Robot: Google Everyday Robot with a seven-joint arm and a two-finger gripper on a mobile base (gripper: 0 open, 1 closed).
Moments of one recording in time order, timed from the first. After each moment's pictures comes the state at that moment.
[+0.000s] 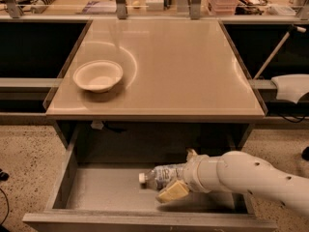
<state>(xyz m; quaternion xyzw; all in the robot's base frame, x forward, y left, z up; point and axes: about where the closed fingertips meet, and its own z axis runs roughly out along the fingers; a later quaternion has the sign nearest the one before) 0.446 -0.064 0.611 -0.43 0.83 0.16 0.32</state>
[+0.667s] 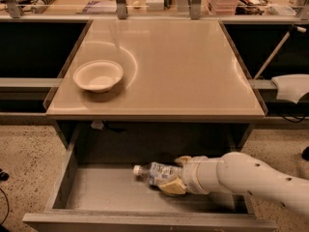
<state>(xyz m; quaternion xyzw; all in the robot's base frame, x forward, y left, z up) 0.443 -0.060 0.609 -0.43 0.83 0.17 0.32</state>
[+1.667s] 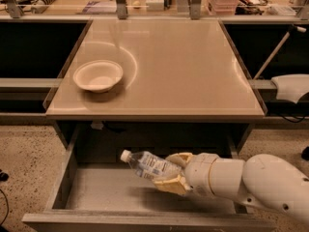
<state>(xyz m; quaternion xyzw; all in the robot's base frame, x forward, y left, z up) 0.415 -0.043 0.706 -0.42 0.78 0.22 0.41</state>
